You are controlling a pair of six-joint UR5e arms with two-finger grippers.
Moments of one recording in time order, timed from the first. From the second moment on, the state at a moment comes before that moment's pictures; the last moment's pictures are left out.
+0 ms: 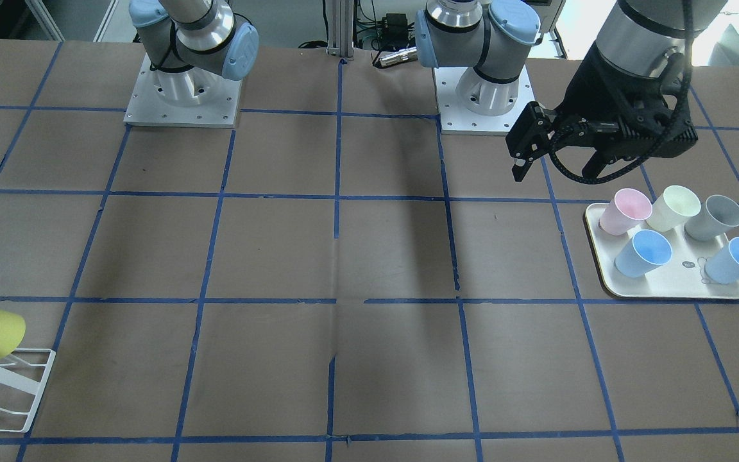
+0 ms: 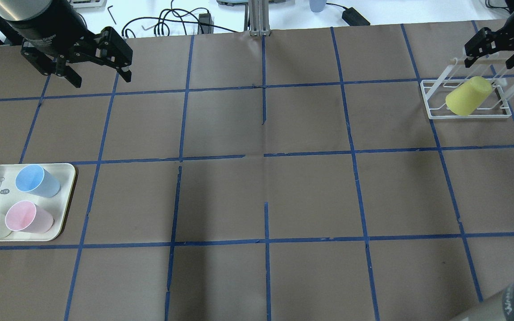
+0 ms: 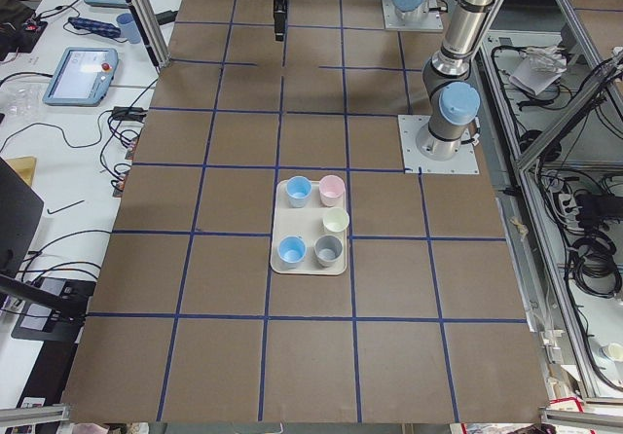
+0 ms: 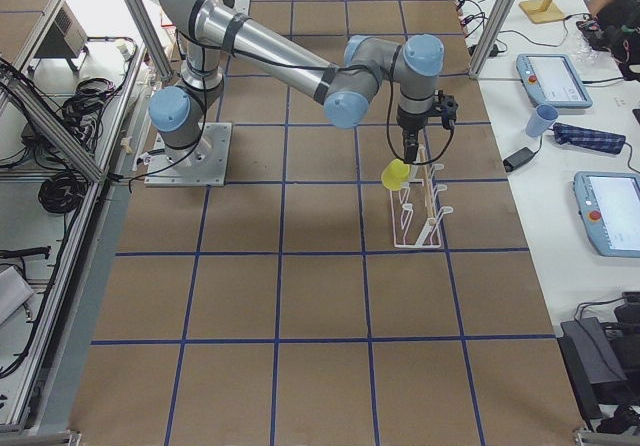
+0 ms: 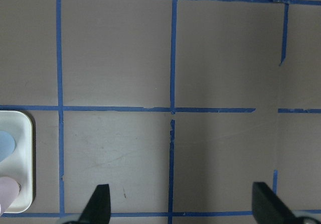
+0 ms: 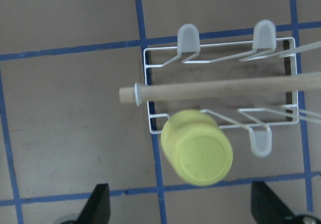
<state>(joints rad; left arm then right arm) -1.49 -1.61 -1.45 -1.59 1.51 0.05 1.14 -1.26 1.44 -1.83 -1.52 -0.34</state>
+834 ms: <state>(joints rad) -1.48 -1.60 -1.45 -1.58 1.52 0.03 1.24 -1.52 1.44 -1.42 -1.54 -0.29</state>
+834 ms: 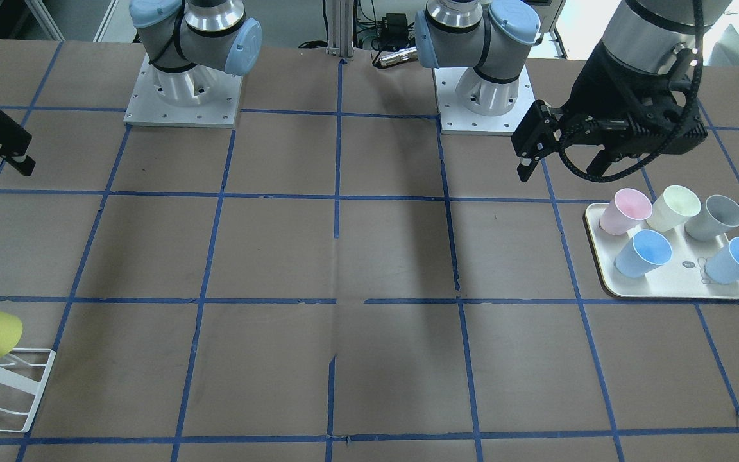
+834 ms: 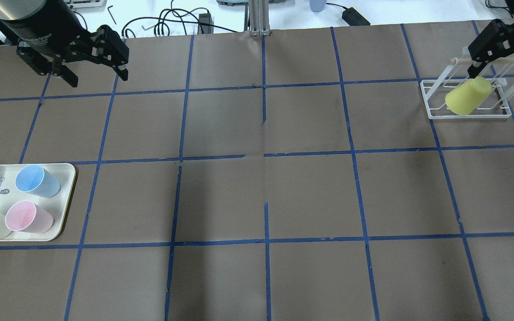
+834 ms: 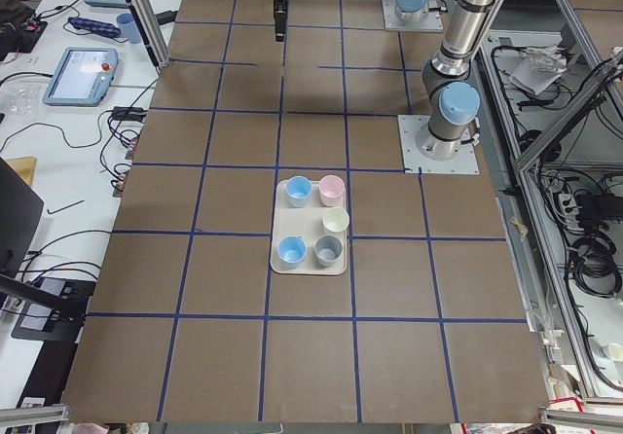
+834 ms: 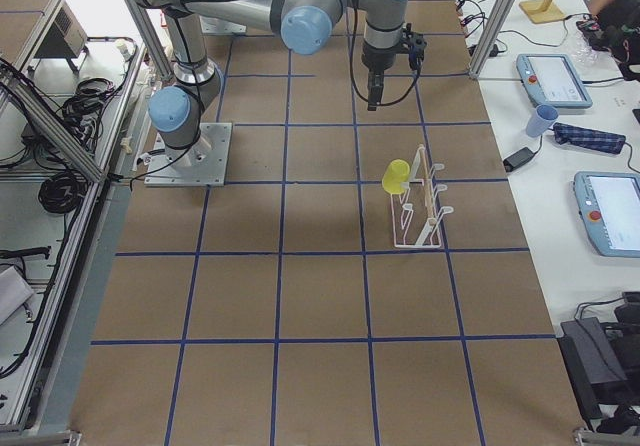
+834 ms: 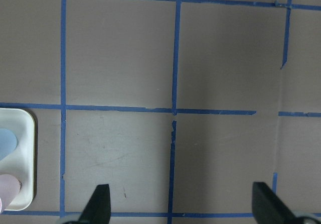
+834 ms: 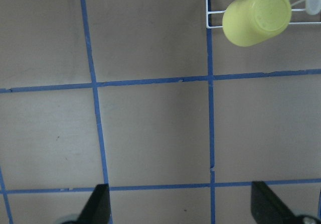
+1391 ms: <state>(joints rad) -1.48 -1.60 -1.45 -1.58 1.52 0.04 1.52 -1.53 1.39 -1.31 -1.55 -0.14</state>
